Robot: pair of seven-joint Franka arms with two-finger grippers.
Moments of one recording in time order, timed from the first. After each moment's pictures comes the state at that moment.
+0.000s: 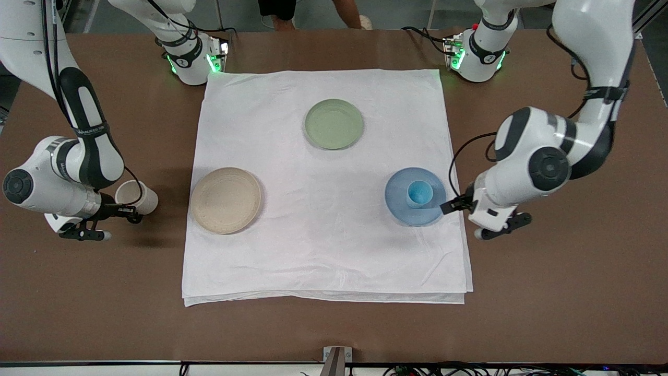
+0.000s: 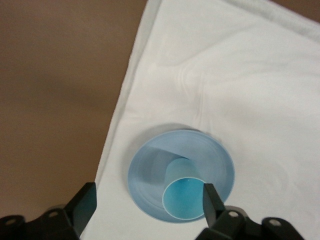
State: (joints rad) left arm 0.08 0.40 -0.40 -1.61 0.05 1.91 -0.69; right arm -0.09 0.48 -0.10 -1.91 0.09 2.28 -0.16
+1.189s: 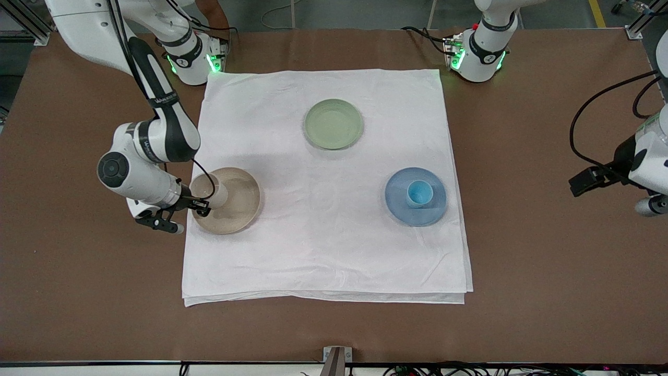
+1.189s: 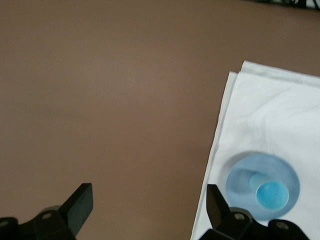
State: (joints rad) left arm 0.23 0.24 -0.38 -1.31 0.23 1.53 -0.32; right arm 0.26 0.38 -0.07 -2.05 0.19 2.39 0.32
